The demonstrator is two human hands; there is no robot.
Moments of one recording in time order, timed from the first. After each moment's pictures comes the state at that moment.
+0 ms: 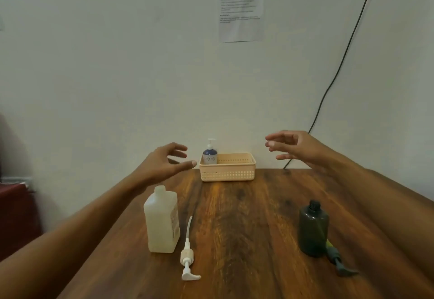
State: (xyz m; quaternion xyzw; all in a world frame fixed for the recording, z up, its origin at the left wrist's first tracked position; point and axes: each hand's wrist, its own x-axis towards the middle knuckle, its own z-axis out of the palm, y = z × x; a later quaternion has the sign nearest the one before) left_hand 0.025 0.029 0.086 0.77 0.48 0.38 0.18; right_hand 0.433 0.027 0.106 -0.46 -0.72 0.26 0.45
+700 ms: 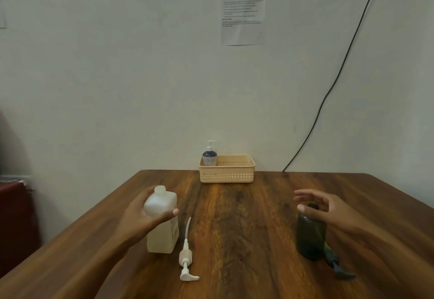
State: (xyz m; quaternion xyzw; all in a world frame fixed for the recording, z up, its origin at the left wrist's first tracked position) left_hand -0.012 -0.004 -0.037 0.67 0.52 0.49 0.22; right_hand 0.481 -0.045 -0.015 -0.55 -0.66 0.31 0.41
